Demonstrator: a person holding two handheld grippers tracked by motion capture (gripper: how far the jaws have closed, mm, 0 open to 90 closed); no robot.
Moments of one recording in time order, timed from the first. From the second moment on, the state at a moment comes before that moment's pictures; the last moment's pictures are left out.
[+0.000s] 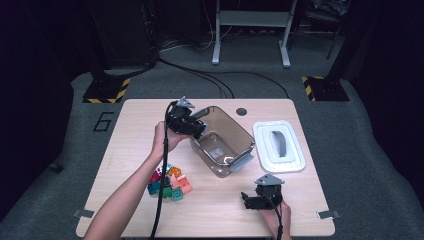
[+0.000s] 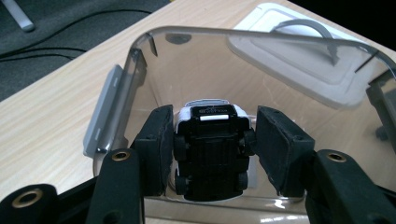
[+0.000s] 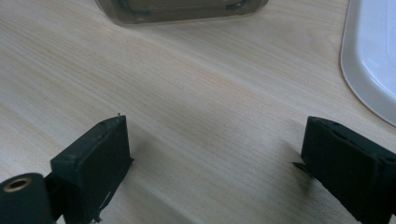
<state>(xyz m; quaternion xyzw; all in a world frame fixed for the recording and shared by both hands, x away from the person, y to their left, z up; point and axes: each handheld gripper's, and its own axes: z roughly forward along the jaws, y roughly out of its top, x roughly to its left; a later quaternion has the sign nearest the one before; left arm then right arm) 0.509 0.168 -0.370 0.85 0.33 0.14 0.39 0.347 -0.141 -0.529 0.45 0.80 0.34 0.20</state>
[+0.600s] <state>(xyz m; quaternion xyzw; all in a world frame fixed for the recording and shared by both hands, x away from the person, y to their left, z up) 0.507 0.173 -0.385 0.88 0.32 0.10 0.35 0.347 -0.141 -0.529 0.45 0.80 0.34 0.20</state>
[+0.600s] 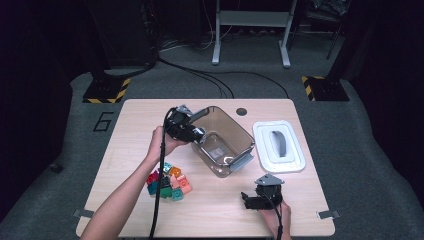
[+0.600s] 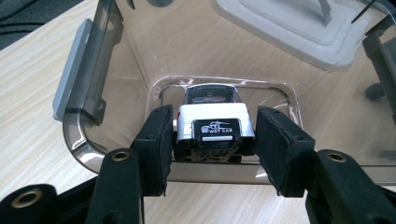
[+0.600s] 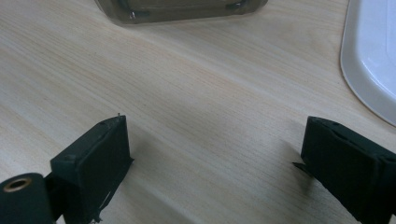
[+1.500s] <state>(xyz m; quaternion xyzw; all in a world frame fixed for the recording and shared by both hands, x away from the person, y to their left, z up) 0.484 0.192 -0.371 0.86 0.32 0.11 0.38 0.348 -0.141 -0.529 0.45 0.80 0.34 0.20</state>
